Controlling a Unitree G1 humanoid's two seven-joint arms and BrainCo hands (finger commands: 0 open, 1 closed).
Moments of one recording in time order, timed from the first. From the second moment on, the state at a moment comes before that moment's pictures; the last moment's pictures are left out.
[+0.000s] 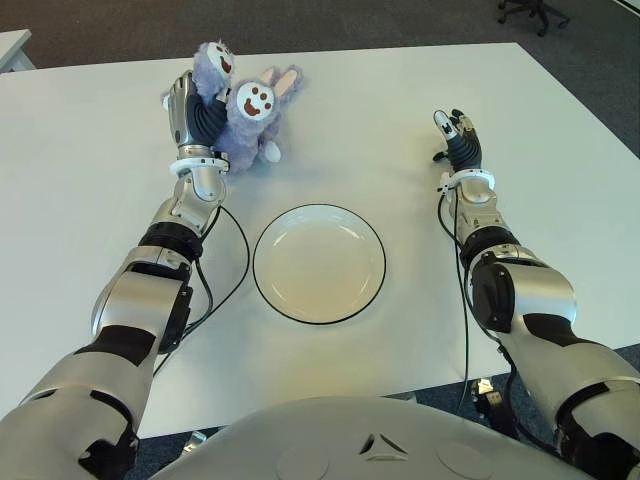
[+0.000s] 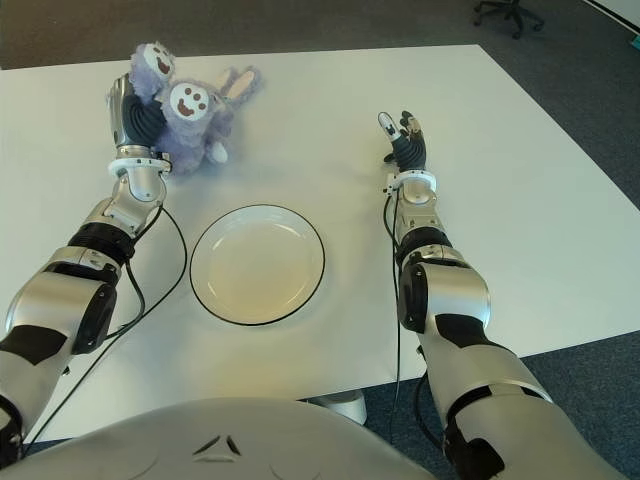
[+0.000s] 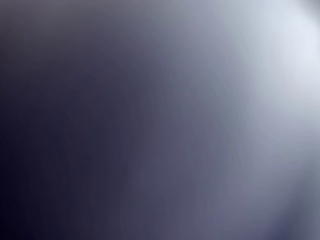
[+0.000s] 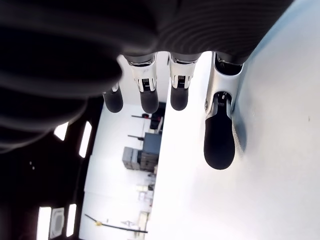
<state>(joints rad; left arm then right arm) -0.73 0.33 -0.10 1.02 0.45 -0.51 0.70 -0.87 -0.27 -0.22 1.30 -0.11 -0.31 -0.09</state>
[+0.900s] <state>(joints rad) -0.73 0.30 -0.05 1.04 0.36 -0.49 0.70 -0.87 -0.28 -0.22 1.30 -0.11 -0.31 -0.08</state>
